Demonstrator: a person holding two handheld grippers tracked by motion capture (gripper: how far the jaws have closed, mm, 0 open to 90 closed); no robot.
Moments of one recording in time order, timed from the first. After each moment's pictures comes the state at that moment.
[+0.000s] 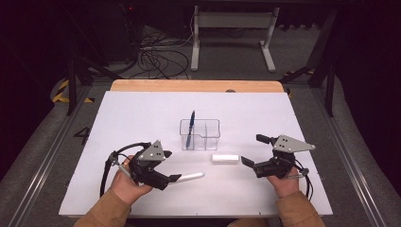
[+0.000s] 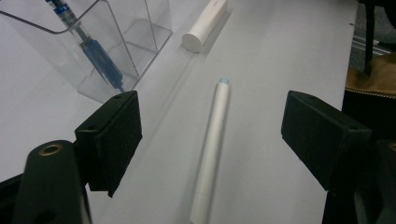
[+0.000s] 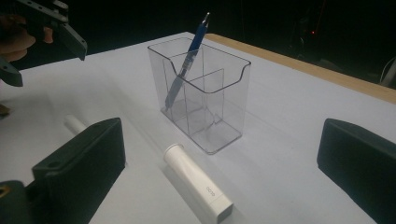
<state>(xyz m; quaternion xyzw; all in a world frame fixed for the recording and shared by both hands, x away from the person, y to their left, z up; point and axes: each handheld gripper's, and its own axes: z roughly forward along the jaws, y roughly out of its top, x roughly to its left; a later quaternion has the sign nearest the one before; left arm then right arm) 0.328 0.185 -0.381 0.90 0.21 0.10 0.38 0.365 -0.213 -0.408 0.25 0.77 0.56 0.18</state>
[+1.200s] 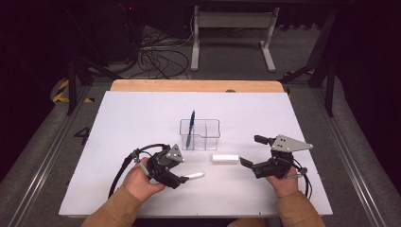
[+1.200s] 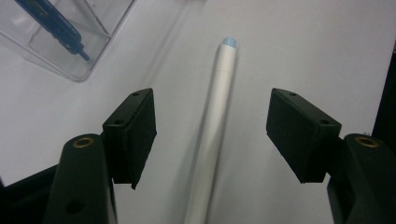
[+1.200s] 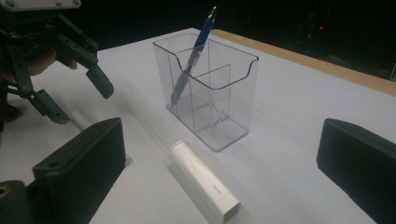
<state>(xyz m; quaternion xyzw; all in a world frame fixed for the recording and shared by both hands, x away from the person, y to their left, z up) 0.348 0.149 -0.408 0.94 0.22 0.06 0.27 0.367 -0.211 -0.410 0.24 0.77 0.56 0.17</state>
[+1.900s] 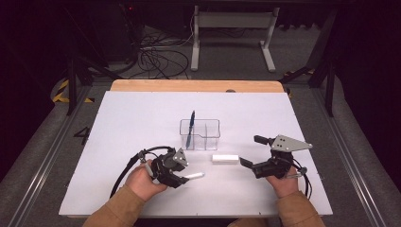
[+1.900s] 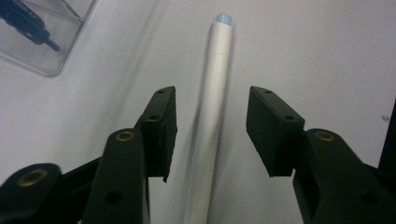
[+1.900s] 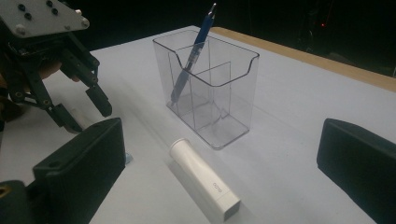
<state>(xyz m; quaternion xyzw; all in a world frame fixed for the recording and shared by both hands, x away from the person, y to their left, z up) 0.351 0.138 -0.421 0.95 0.19 0.05 0.23 0.368 -0.211 -0.411 0.25 0.78 0.56 0.16</state>
